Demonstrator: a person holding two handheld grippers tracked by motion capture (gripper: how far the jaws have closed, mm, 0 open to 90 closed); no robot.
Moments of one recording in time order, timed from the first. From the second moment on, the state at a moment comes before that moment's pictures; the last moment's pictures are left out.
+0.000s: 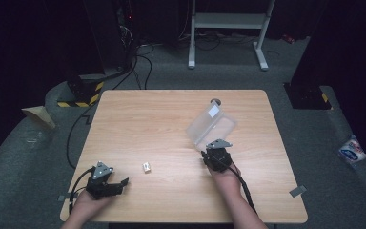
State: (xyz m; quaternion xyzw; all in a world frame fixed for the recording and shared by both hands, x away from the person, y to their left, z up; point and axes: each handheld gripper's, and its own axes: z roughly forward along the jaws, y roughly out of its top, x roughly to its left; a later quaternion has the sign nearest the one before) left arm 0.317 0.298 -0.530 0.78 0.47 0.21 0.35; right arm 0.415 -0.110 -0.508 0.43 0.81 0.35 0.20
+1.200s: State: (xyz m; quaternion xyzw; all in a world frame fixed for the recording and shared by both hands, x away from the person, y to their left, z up) left arm 0.316 0.298 -0.529 0.79 0.47 0.20 0.35; right arm 0.408 -0.095 -0.513 0.43 0.80 0.36 0.21
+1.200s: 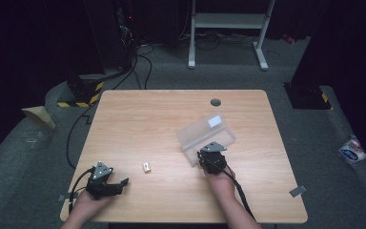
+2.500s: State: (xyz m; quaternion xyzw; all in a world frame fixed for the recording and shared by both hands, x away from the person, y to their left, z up) left arm 0.316 0.298 -0.530 0.79 0.47 0.20 0.35; right arm 0.404 -0.036 -0.506 0.39 0.80 0.40 0.20
